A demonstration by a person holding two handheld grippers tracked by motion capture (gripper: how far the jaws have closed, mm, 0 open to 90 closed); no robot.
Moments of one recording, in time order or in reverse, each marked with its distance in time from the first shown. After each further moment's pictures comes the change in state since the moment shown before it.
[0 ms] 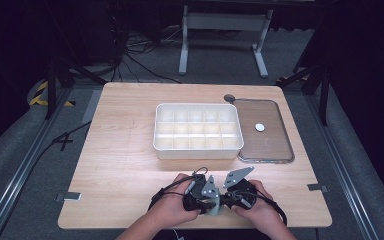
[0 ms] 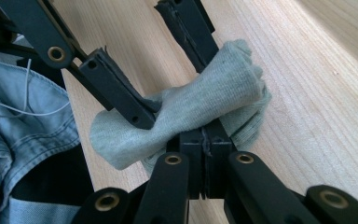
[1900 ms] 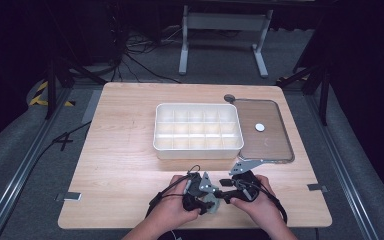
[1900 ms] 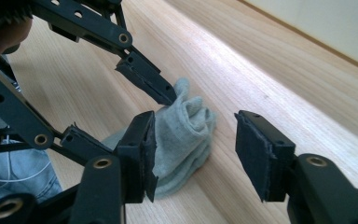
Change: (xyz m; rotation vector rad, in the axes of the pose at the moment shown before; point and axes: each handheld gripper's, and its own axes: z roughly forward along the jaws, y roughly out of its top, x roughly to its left) left arm 0.001 -0.008 0.002 0.013 0.049 -0.161; right arm -0.007 0.009 -0.014 -0.127 -0.109 0.187
